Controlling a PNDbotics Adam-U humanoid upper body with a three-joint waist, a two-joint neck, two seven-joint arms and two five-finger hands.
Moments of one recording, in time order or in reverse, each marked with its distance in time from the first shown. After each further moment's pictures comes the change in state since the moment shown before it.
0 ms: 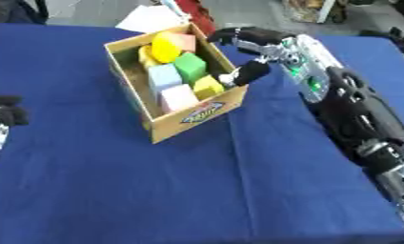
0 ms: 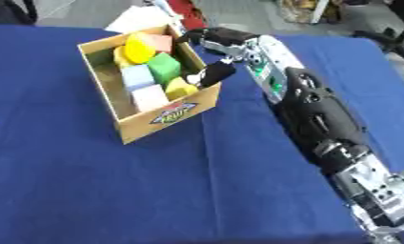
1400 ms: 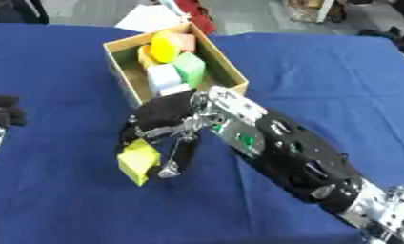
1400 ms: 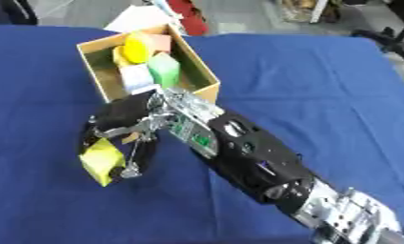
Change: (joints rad) left arm -0.018 0.001 -0.009 -0.006 0.001 -0.015 -0.033; right arm 0.011 0.155 0.347 -0.273 -0.160 -0.187 0.217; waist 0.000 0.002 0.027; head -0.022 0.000
